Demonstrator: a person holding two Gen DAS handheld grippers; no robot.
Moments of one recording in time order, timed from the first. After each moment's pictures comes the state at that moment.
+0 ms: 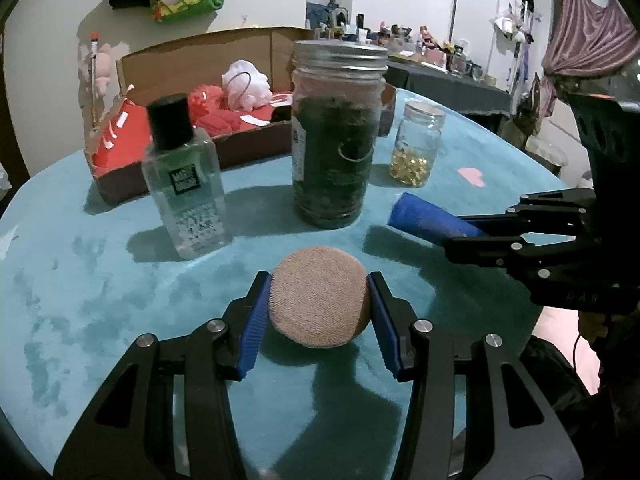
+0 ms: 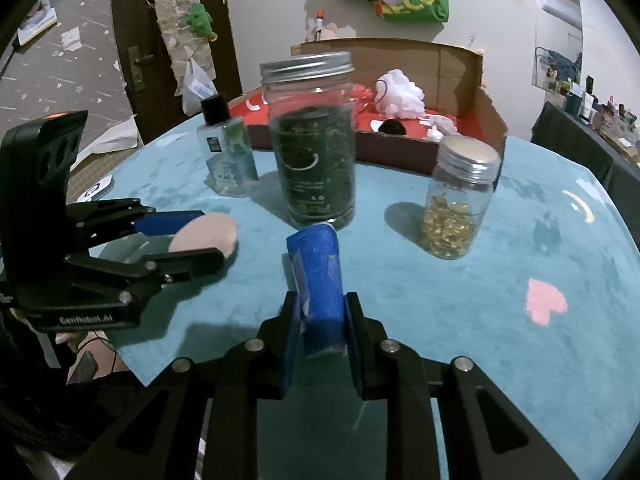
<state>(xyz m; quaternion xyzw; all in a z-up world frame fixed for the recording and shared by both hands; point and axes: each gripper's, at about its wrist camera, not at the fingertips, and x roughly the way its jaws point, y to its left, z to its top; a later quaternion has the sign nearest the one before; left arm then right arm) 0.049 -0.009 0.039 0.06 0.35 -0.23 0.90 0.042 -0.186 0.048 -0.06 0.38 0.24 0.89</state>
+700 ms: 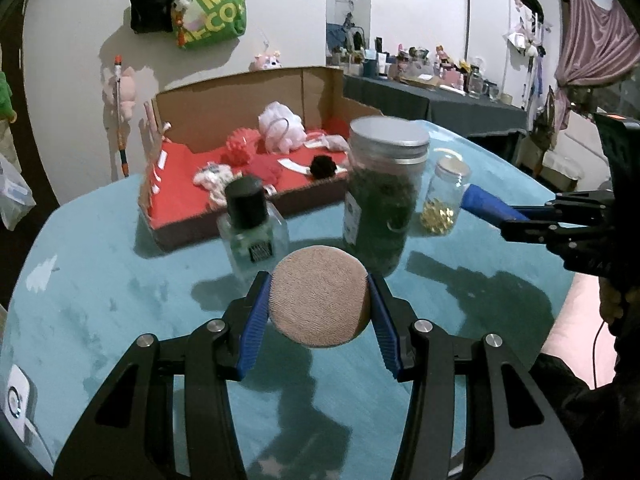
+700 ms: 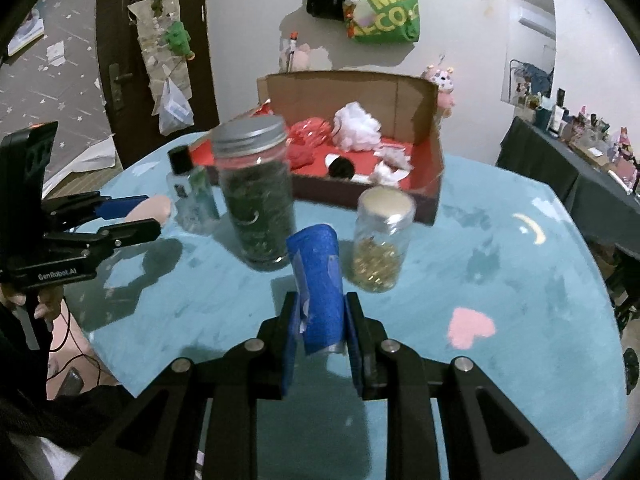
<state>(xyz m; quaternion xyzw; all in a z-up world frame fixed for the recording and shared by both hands) 0.060 0.015 0.088 0.07 0.32 -0.19 0.93 0.046 -0.219 0.088 -0.06 0.35 0.20 0.91</state>
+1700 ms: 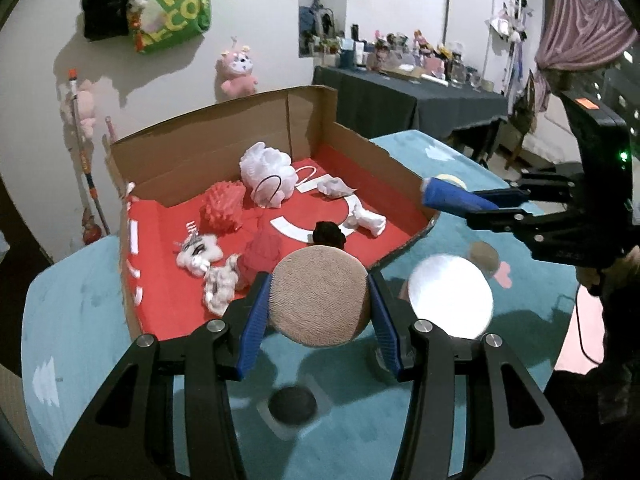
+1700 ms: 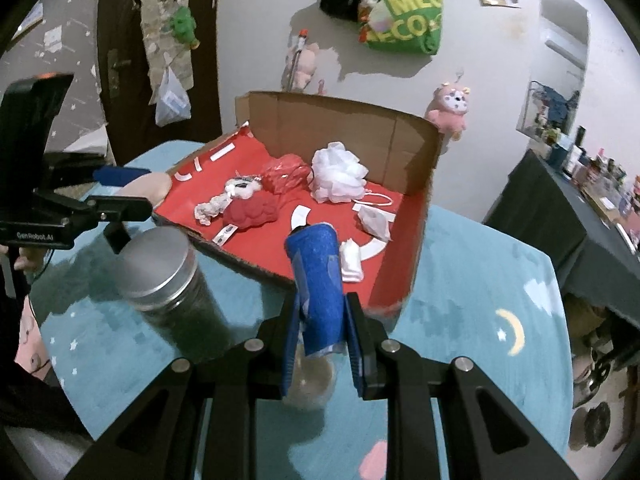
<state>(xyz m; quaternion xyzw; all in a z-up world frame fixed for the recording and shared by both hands) 0.183 -0.003 0.148 0.10 0.36 -0.26 0.89 0.157 -0.223 0.141 -0.12 0.35 0.21 0.90</state>
